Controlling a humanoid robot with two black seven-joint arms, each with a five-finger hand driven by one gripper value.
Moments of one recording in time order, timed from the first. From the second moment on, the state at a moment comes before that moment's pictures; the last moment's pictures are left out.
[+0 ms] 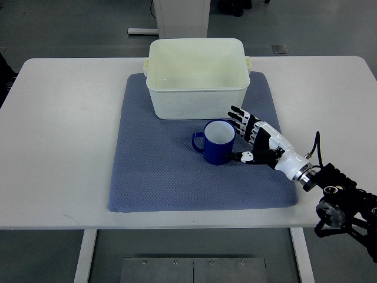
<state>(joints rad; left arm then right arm) -0.03 0.00 -0.10 -0.12 0.09 0.06 -0.04 0.60 -0.37 0.36 1.07 -0.52 0.12 0.61</state>
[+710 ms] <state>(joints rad) -0.03 0.00 -0.10 -0.12 0.09 0.06 -0.04 0.61 -0.27 0.35 1.03 -0.52 0.03 0.61</state>
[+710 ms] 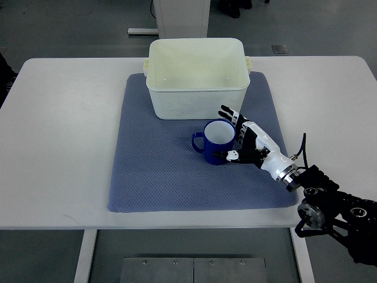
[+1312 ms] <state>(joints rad) -0.03 0.00 -0.10 -0.12 0.09 0.06 -0.04 0.63 -0.20 0.33 1.00 -0.53 -0.05 0.61</state>
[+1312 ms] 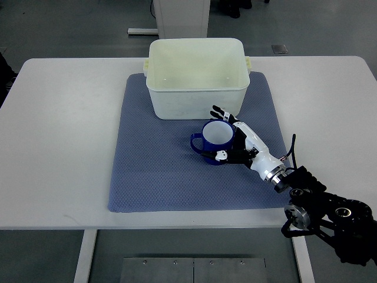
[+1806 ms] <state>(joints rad) -0.03 0.00 -0.10 -0.12 0.09 0.06 -0.04 0.64 -0.18 0.32 0.97 -0.53 -0.10 0.61</state>
